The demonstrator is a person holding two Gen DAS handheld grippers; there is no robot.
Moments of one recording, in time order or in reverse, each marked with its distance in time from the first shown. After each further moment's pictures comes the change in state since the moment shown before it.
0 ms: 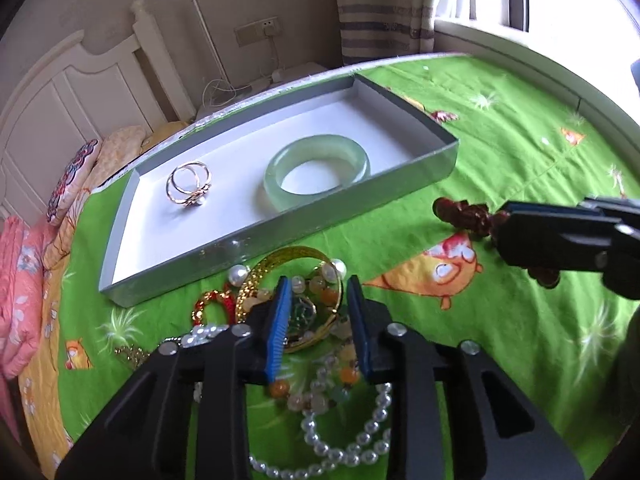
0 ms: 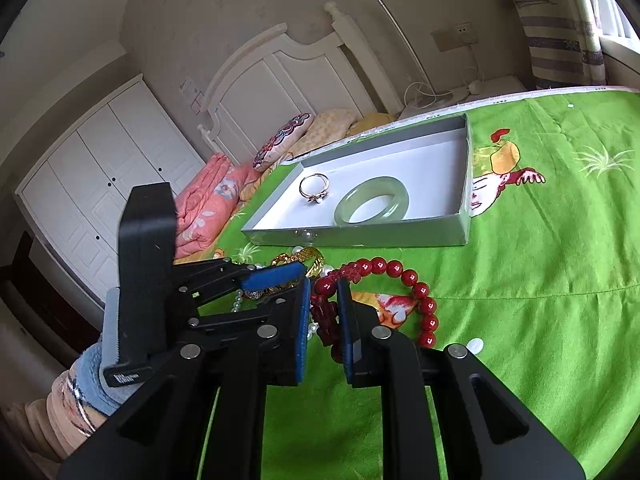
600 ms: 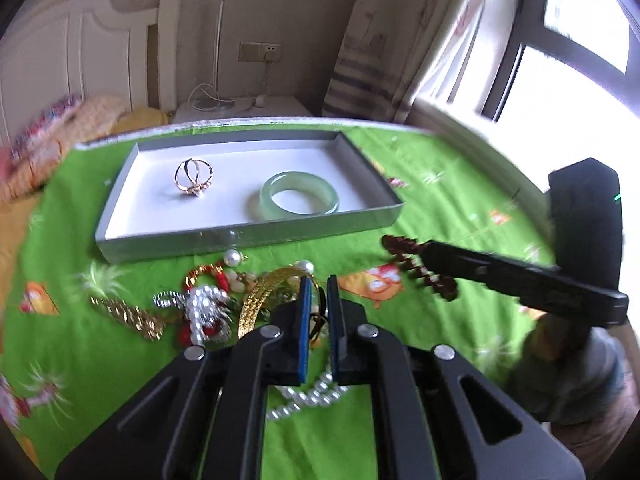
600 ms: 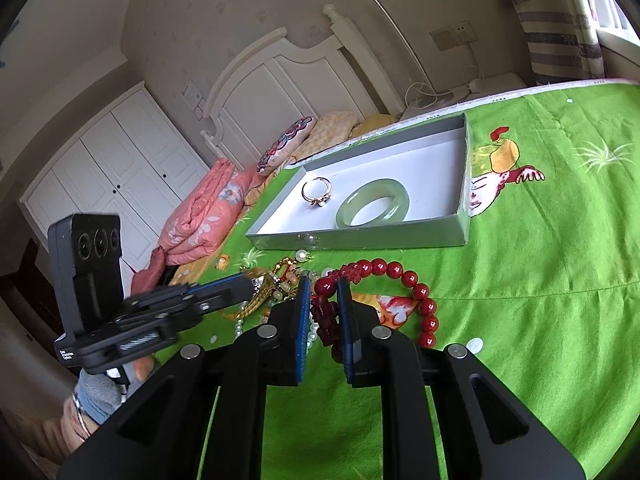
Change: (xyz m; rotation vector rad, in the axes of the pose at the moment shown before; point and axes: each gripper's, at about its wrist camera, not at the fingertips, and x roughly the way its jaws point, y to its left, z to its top) left arm -0.063 0.049 -0.030 -0.285 -0.164 -0.321; right arm -0.002 -0.005 0.002 0.031 -0.010 0.032
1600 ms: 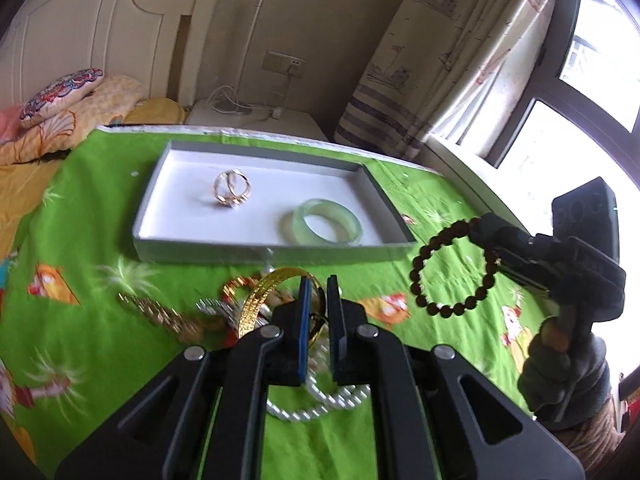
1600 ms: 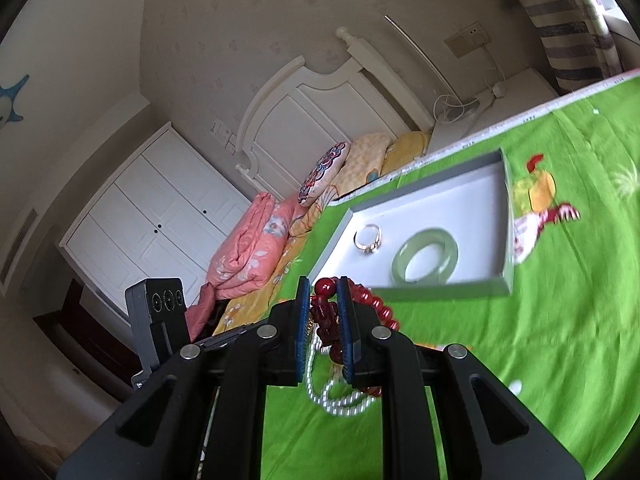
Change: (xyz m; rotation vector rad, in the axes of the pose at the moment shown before) left arm -0.021 0.043 0.015 -0.121 -0.056 -0.019; right arm -0.015 0.010 0.052 0.106 -0.068 0.167
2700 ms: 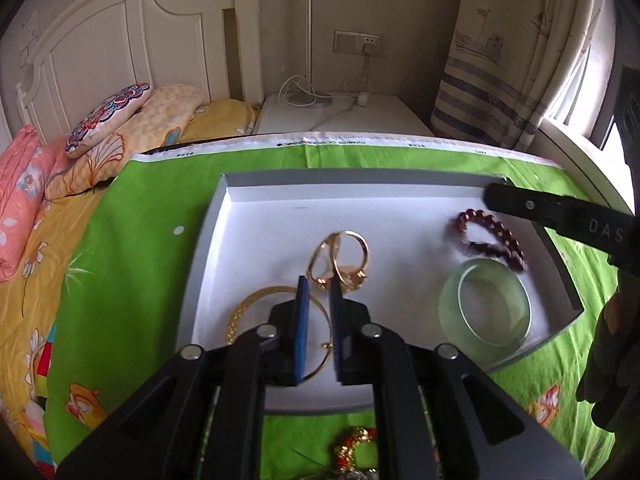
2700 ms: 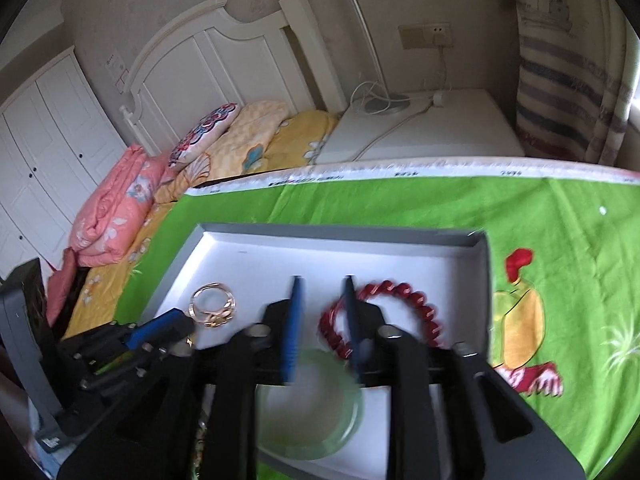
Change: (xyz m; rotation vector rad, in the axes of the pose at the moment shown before) left arm 0.110 0.047 0.067 0.069 0.079 0.352; right arm 0.159 -0.047 0.080 -0.161 0.153 -0.489
